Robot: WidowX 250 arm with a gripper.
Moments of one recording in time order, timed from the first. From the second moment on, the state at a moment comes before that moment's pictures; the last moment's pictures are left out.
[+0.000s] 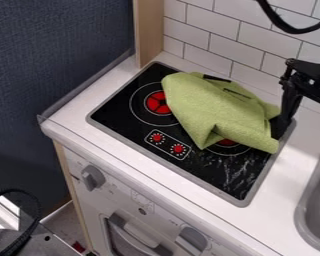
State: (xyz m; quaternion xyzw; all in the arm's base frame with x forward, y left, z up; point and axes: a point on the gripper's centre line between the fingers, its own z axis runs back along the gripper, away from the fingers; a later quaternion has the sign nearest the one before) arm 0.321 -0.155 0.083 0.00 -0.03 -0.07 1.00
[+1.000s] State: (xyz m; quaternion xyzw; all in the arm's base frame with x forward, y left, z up) arm 0.409 -0.099 0.025 0.00 -0.02 0.02 1.00
